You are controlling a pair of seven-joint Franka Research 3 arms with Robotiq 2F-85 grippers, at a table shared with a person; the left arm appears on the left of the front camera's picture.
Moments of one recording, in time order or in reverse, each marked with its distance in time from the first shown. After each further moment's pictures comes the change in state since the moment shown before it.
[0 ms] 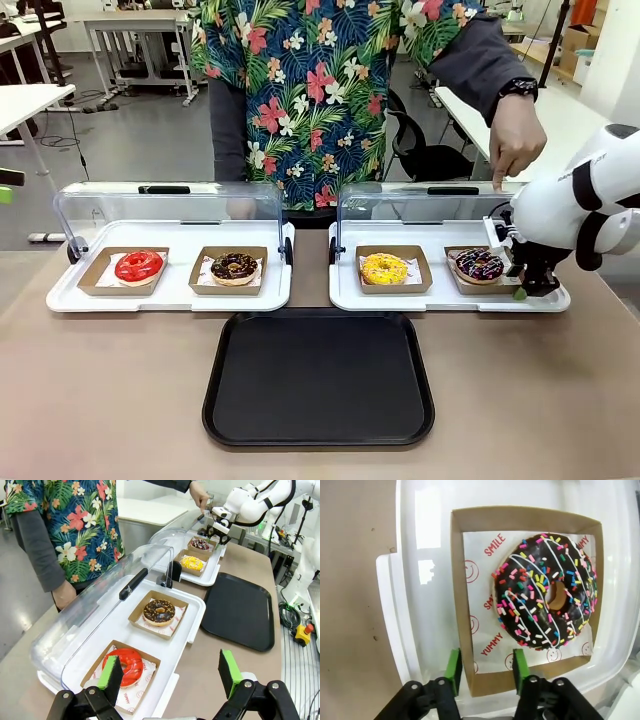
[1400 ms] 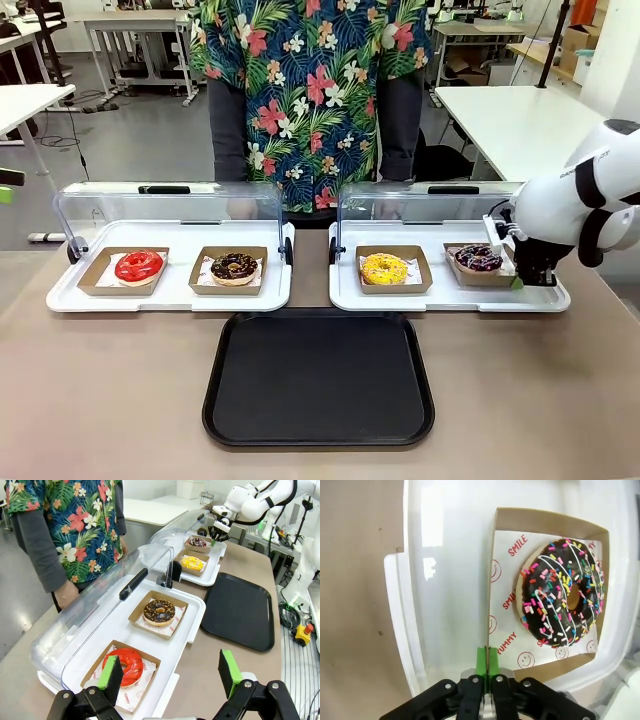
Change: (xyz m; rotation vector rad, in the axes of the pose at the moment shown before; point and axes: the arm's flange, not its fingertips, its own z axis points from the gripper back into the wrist) left arm 0.000 0.000 0.000 0.000 0.000 0.000; right arm 0.004 -0.001 0.017 -0.010 0.004 0.008
